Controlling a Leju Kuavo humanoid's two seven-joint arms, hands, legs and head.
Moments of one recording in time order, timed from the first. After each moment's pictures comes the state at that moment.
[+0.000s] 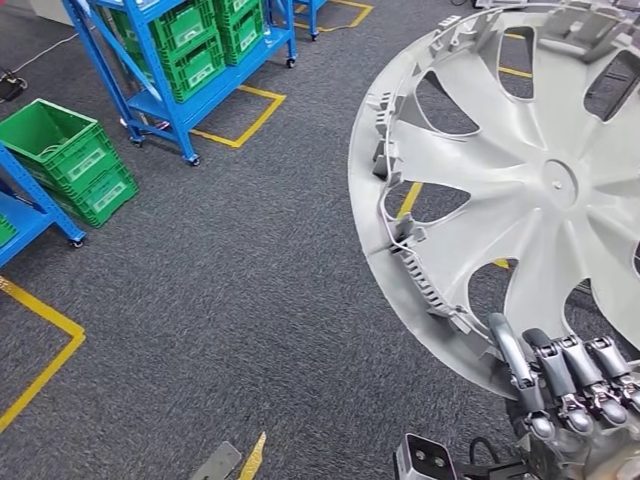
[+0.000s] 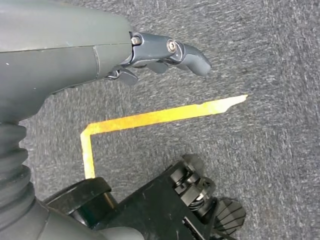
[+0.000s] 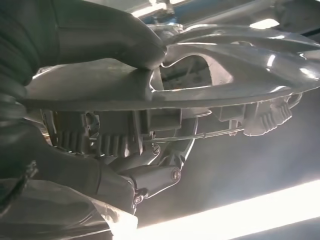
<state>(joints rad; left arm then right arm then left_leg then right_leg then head) -0.14 -0.20 0.82 -0.23 -1.37 0.07 -0.42 0.28 0.19 0.03 -2.23 1.57 -0.66 -0.67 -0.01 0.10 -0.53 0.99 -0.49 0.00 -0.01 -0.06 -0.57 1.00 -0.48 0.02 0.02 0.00</state>
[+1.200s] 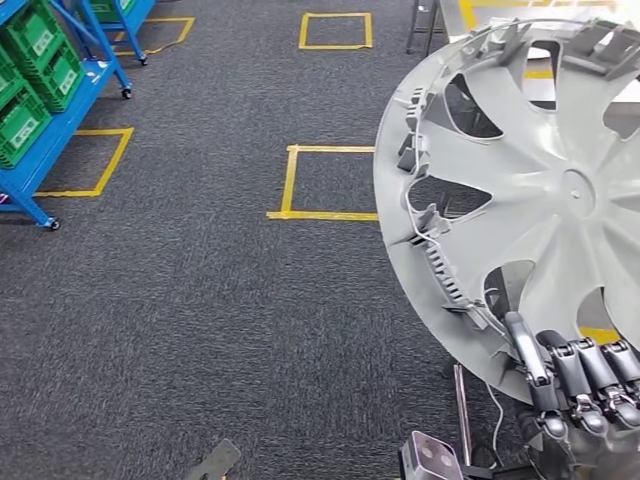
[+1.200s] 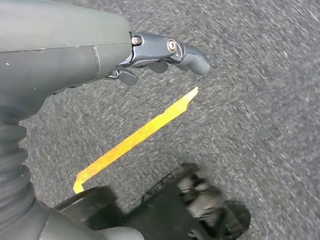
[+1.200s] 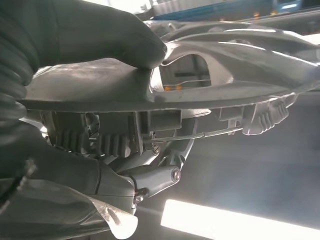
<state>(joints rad) -0.14 -0.19 0.79 -0.23 -1.37 0.07 -0.40 0.31 0.23 0.00 -2.25 1.57 -0.66 -0.66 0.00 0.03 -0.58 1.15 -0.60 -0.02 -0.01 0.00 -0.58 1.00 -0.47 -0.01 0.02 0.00</state>
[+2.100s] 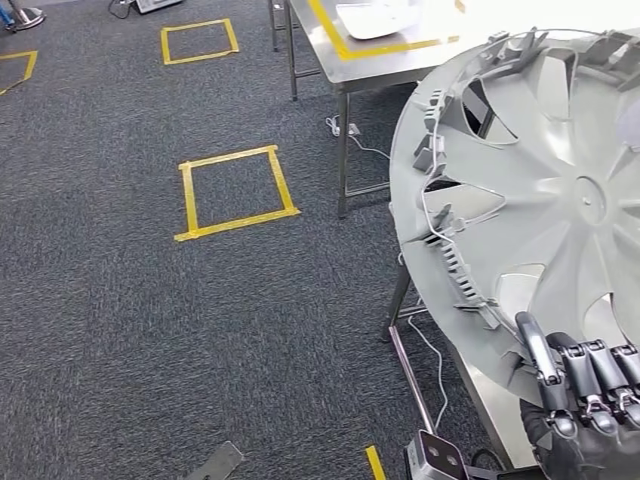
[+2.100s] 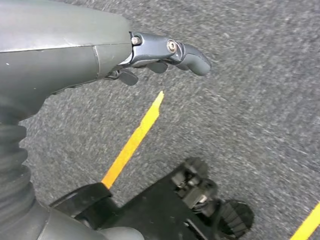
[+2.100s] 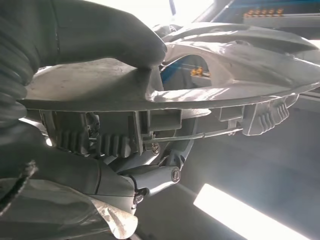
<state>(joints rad) -0.14 -0.20 0.78 -0.23 -1.38 0.07 -0.39 0.33 0.23 -0.01 -2.24 1.57 -0.66 -0.63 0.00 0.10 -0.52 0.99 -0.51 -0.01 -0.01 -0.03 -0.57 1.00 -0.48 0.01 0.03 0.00</state>
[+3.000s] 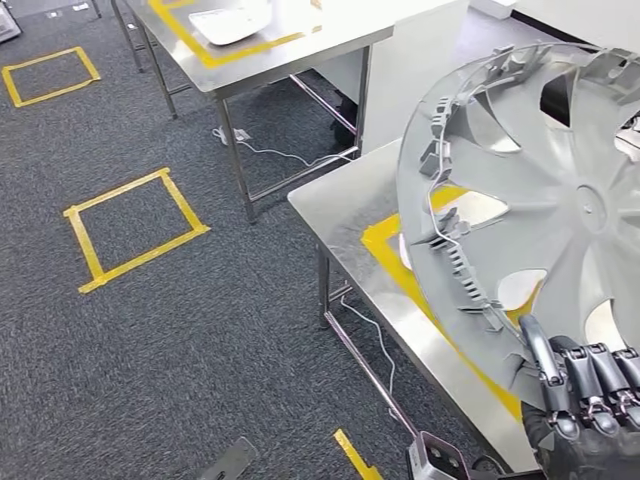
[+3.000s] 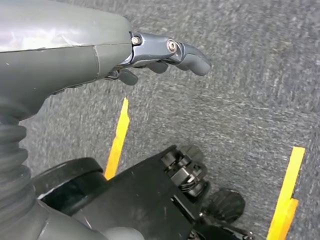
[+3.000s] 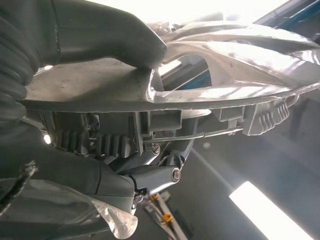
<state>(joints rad) -0.14 -0.25 0.77 -0.24 -1.37 0.08 -0.36 0.34 0.24 -0.02 -2.24 1.57 -0.66 -0.62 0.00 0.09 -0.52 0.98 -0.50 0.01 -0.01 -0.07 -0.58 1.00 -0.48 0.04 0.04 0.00</state>
